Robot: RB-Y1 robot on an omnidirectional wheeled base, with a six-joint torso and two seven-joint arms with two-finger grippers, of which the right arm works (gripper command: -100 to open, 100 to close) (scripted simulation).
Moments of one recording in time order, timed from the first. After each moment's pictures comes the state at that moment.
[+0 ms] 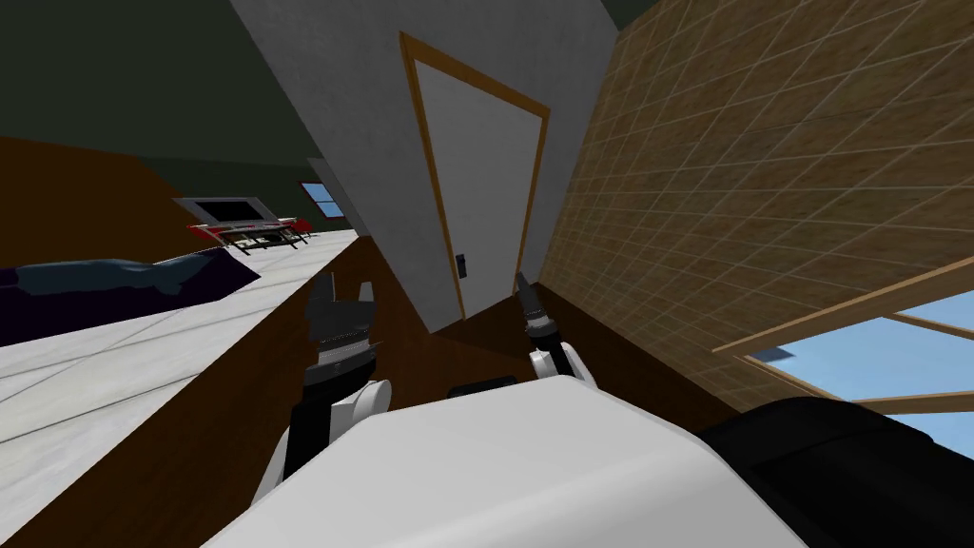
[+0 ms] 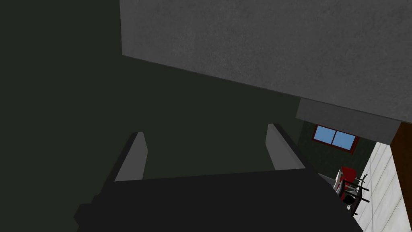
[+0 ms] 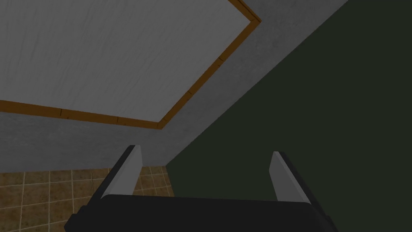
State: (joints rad) arm 0.41 -0.09 0.18 -2.11 0.24 -0.50 0.22
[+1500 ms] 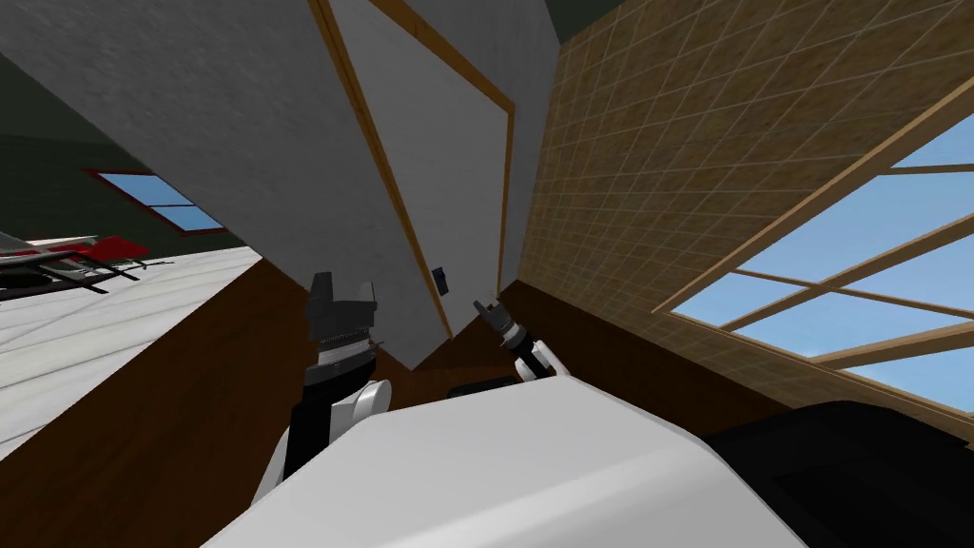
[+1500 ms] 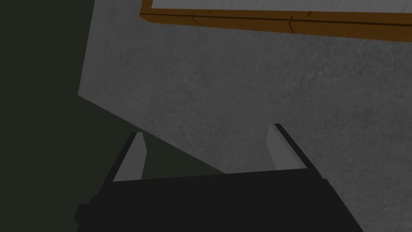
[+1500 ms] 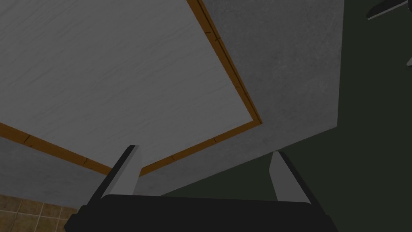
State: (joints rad) arm 0.27 -0.18 0.37 -1.85 0.54 -0.57 0.31
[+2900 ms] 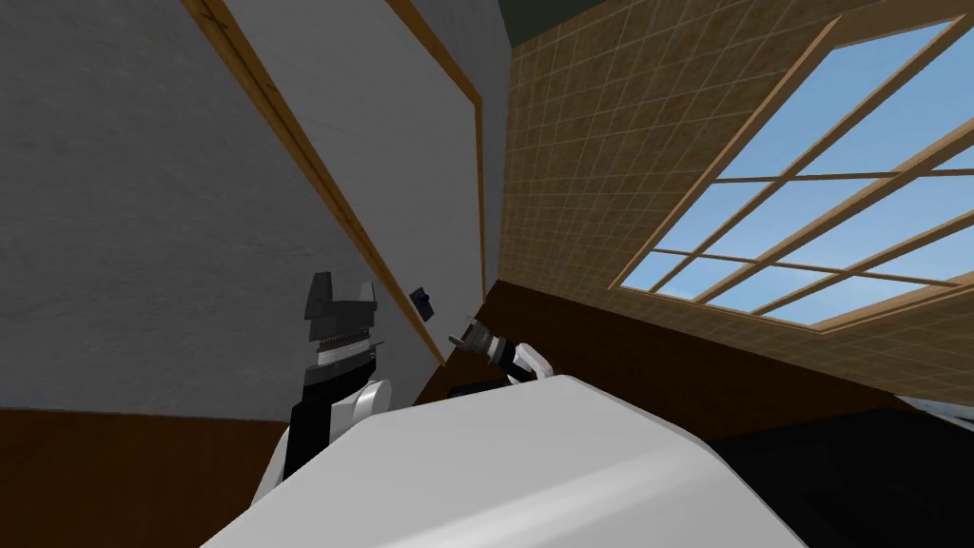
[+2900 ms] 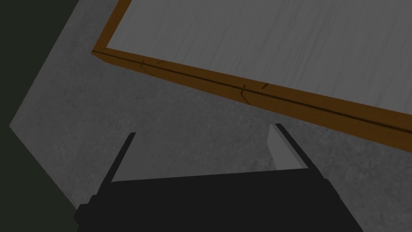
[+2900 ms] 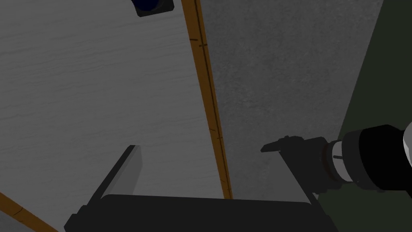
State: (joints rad) arm 0.13 -0.21 0.54 -1.61 0.84 -0.62 0.40
